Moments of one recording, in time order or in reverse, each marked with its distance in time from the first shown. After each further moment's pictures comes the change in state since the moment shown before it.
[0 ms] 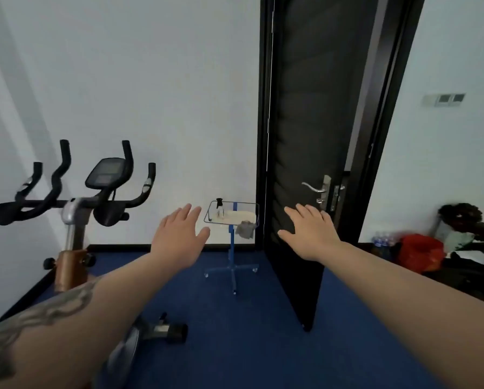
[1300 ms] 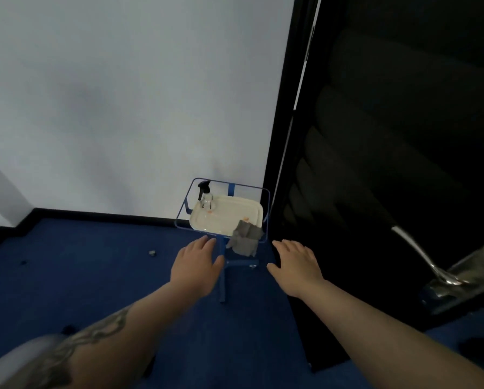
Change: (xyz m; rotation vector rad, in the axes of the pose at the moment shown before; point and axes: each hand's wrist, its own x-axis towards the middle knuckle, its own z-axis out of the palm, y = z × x) left_hand 0.494 -0.068 0.358 -0.090 -0.417 -0.155; right_hand 0.530 0.083 0.288 0.093 -0.434 0.013
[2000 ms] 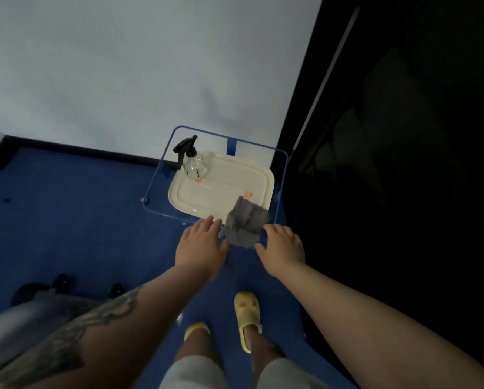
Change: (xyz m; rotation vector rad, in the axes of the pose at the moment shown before) left_hand 0.225 0.004 0.104 -0.011 -0.215 -0.142; right_hand 0.254 0.049 0.081 0.088 -0.243 0.049
